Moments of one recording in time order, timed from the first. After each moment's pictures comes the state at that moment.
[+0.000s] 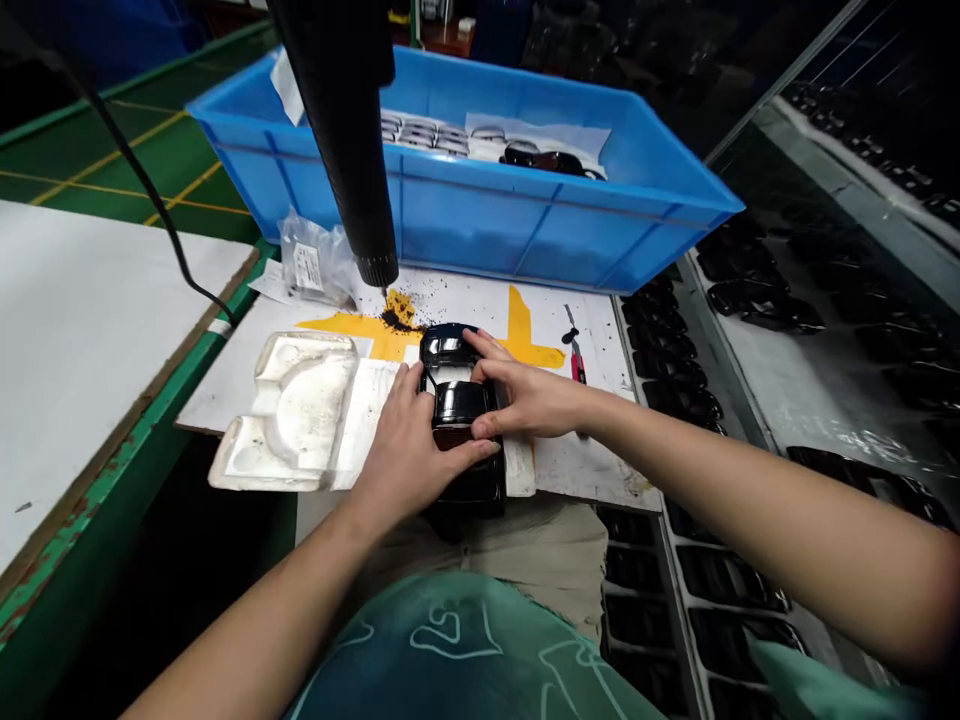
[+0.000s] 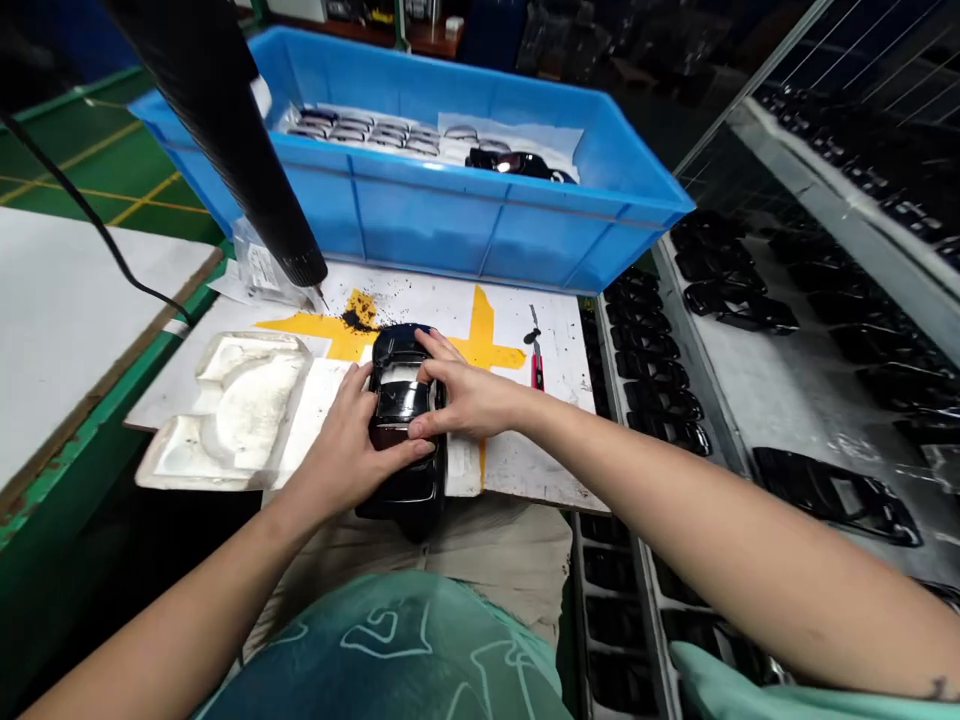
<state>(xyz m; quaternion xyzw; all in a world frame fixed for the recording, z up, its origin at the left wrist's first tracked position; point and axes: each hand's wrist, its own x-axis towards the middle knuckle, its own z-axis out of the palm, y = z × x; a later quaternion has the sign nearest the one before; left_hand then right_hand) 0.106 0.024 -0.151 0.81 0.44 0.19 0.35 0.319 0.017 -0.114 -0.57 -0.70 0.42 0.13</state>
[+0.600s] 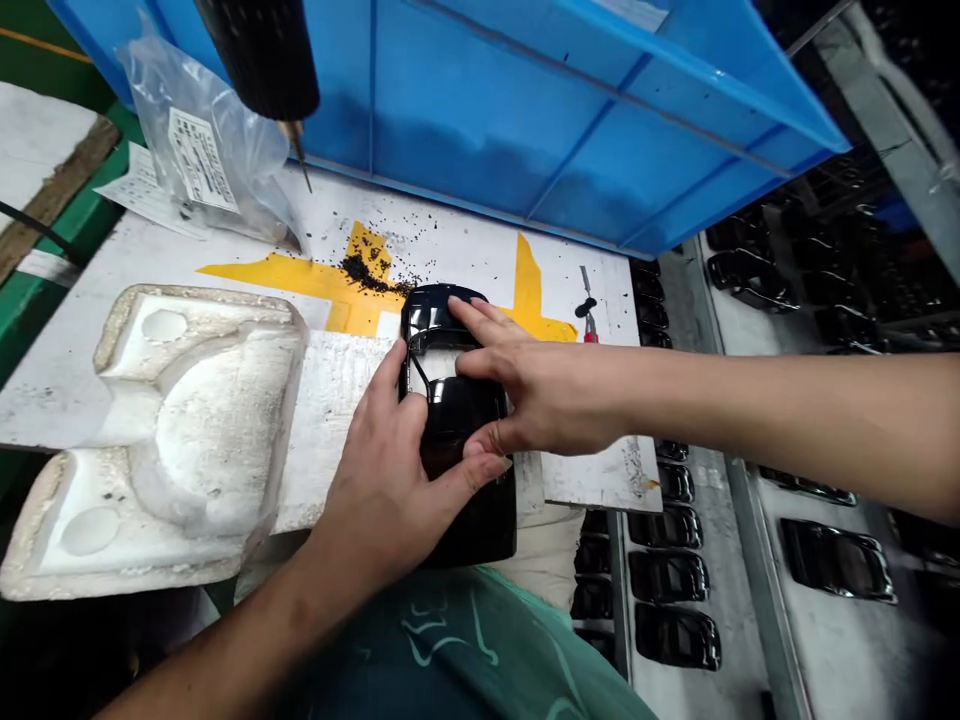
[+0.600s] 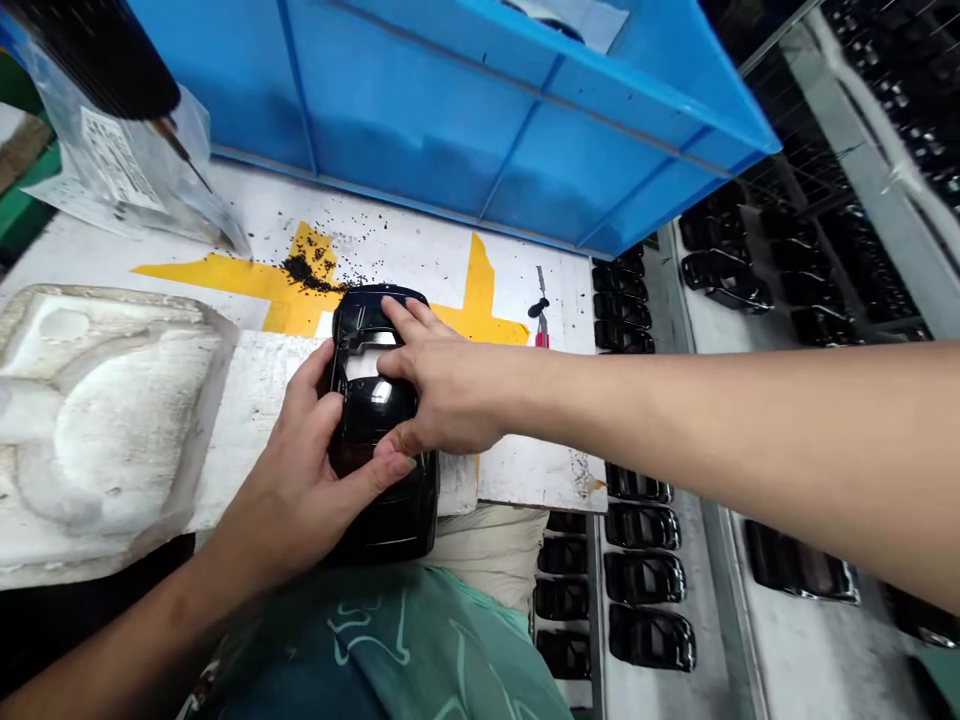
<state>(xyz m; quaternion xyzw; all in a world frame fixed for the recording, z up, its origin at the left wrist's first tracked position) 0.104 0.025 -0.152 0.77 0.45 0.16 0.43 0.290 0.051 -0.076 -0.61 -0.67 0.39 -0.17</state>
